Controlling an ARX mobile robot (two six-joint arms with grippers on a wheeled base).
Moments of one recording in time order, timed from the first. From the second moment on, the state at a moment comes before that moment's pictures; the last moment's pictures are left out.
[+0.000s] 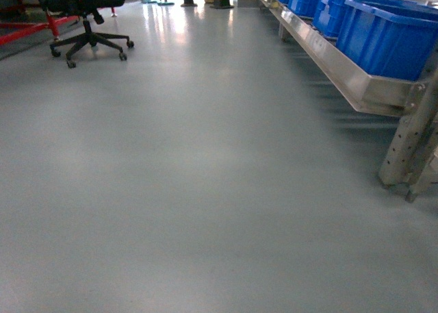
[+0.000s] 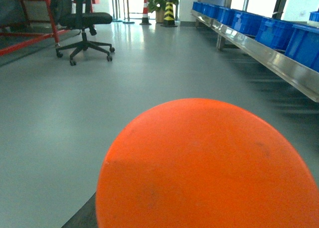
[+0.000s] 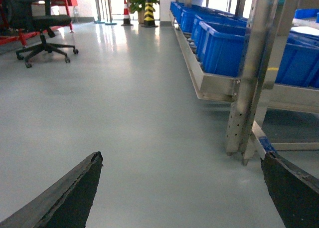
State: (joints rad) left arm 0.00 0.01 0.01 -0.01 0.00 -0.01; right arm 0.00 0.00 0.01 0.00 0.00 0.00
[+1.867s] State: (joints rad) left arm 0.00 0.01 0.01 -0.01 0.00 -0.01; right arm 0.00 0.00 0.01 -0.01 0.00 0.00
